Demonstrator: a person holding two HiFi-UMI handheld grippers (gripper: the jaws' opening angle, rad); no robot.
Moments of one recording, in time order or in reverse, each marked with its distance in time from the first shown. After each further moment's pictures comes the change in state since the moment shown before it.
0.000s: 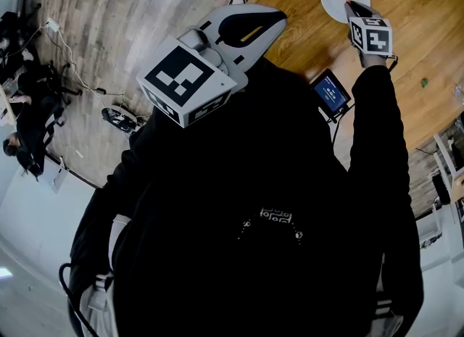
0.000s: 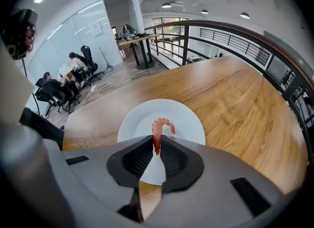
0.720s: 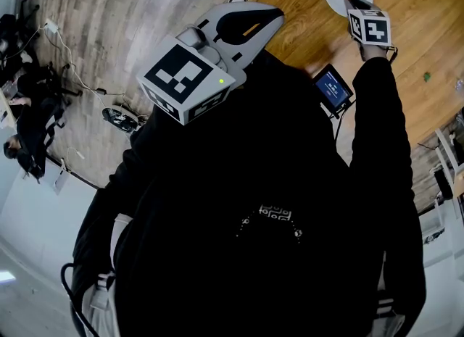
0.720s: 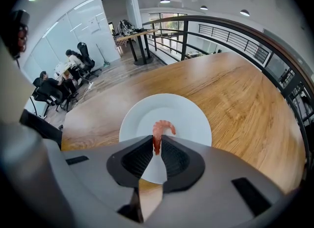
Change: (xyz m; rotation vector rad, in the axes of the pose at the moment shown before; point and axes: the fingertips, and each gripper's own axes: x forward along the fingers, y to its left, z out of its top) left arm -0.012 -0.003 -0.014 0.026 0.008 -0.009; right arm 0.006 0.003 -0.009 0.012 0.049 -0.040
